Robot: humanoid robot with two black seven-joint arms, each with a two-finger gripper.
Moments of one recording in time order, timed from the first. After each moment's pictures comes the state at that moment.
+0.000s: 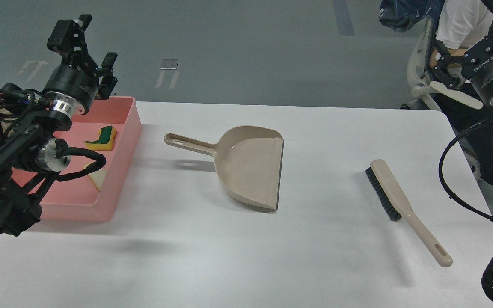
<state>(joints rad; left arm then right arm) -0.54 0.48 -1.05 -1.09 0.41 0.01 -0.33 0.62 -0.20 1.77 1.00 -0.74 0.48 -0.23</state>
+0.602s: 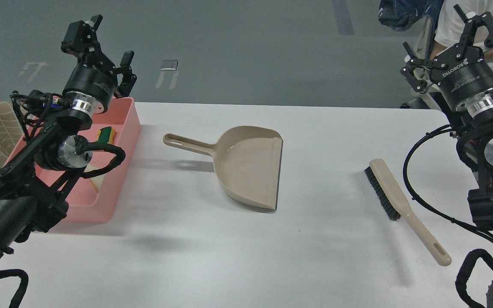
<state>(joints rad) -0.55 0.41 -1.09 -1.08 0.41 -0.01 -0.35 0.63 -0.09 1.75 0.94 -0.56 0.49 -0.21</state>
